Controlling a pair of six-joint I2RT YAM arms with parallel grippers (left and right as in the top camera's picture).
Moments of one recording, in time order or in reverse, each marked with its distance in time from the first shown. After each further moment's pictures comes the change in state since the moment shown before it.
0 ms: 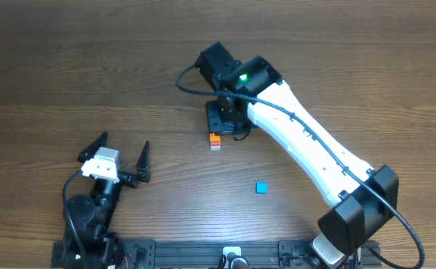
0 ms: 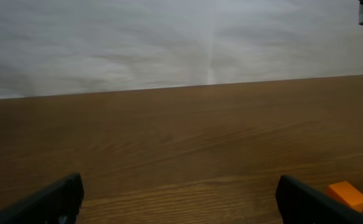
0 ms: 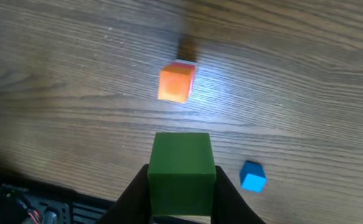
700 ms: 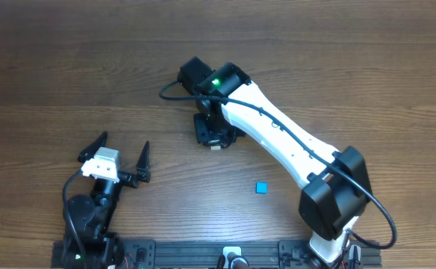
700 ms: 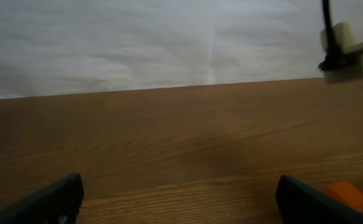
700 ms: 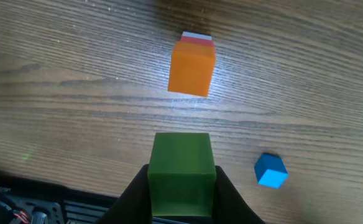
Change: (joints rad) left arm 0.000 0.000 0.000 0.000 0.000 0.000; right arm 0.064 0.132 0.000 -0.013 -0.024 0.044
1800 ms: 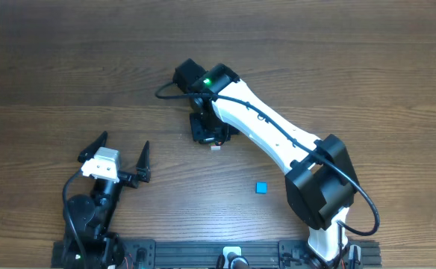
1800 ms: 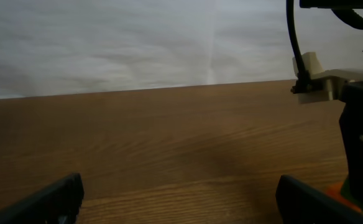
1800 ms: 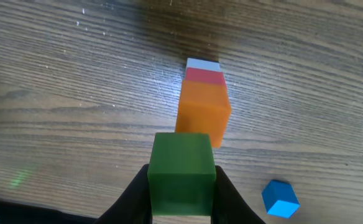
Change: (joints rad) left arm 0.000 0.000 0.000 0.000 0.000 0.000; right arm 0.000 0.079 0.000 0.070 0.009 0.000
